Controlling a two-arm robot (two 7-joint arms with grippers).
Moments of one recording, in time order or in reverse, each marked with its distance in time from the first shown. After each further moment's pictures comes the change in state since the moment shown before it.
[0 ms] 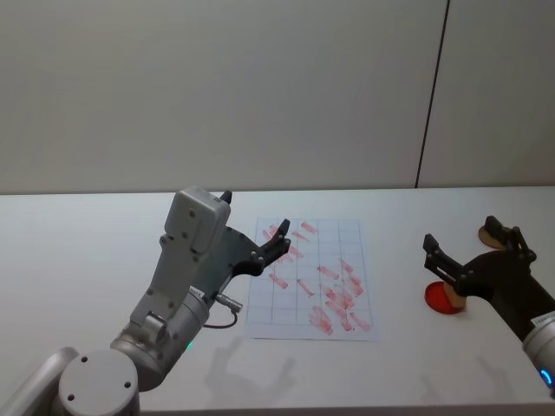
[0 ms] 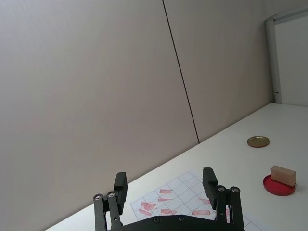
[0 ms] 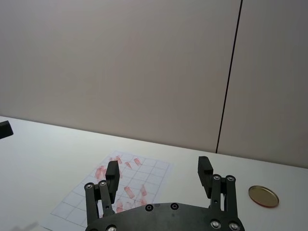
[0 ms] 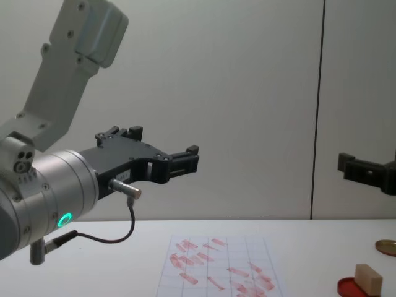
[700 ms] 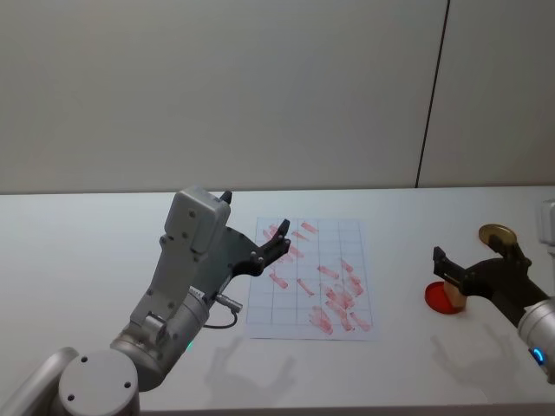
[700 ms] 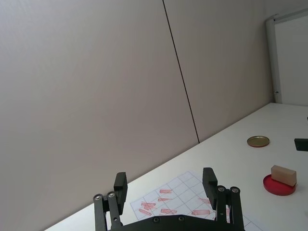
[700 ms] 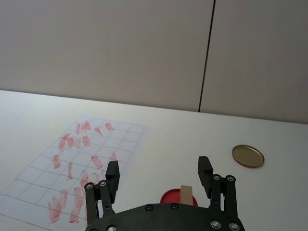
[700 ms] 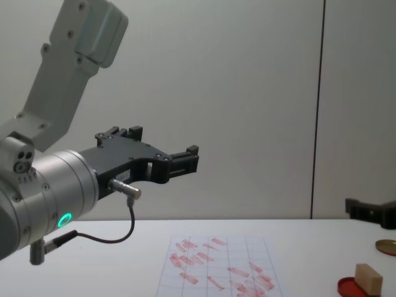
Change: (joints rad) left arm 0.000 0.000 0.000 0.000 0.000 0.000 0.000; right arm 0.157 -0.046 0.019 0.252 -0.006 0.117 0.032
